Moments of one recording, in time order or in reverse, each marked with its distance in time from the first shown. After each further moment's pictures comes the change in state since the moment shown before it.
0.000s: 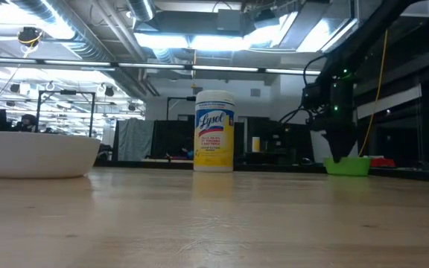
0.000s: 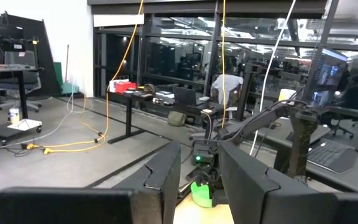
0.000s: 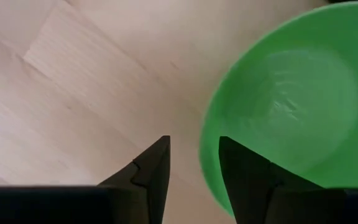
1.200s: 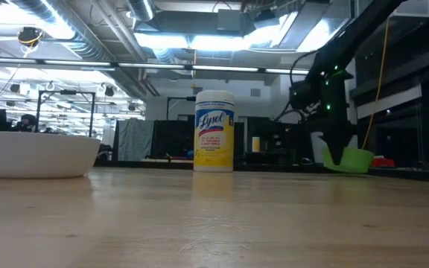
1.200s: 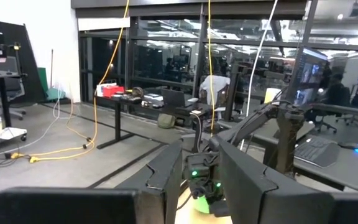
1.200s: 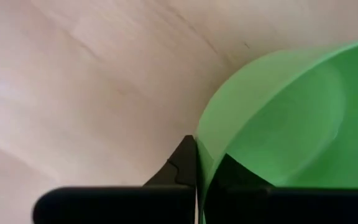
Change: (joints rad) left arm 0.000 -0.018 0.000 -0.005 0.060 0.025; right arm 0.176 0.001 -0.003 -0.058 0.060 0.163
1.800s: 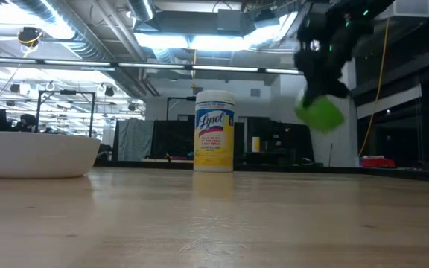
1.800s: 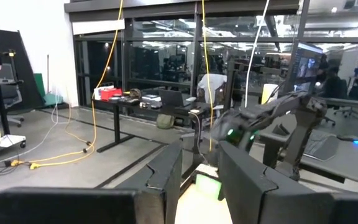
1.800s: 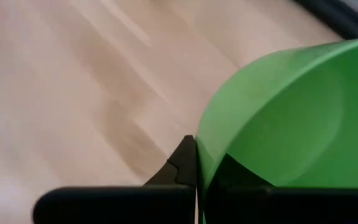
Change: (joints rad) left arm 0.000 0.000 0.000 0.000 0.020 0.039; right arm 0.188 -0.405 0.002 0.129 -0.199 0.208
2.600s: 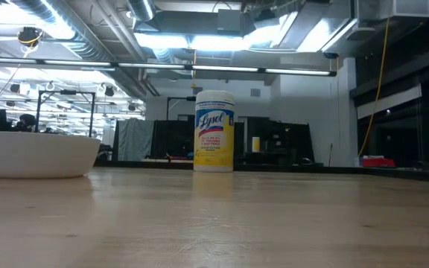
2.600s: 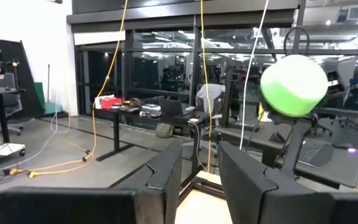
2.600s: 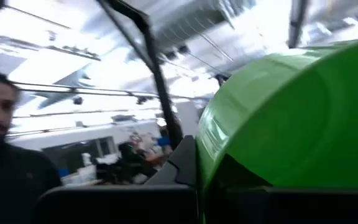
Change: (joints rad) left arm 0.000 -0.120 0.001 -0.085 0.006 0.007; right arm 0.362 -0.256 0.003 1.387 -0.429 0.426
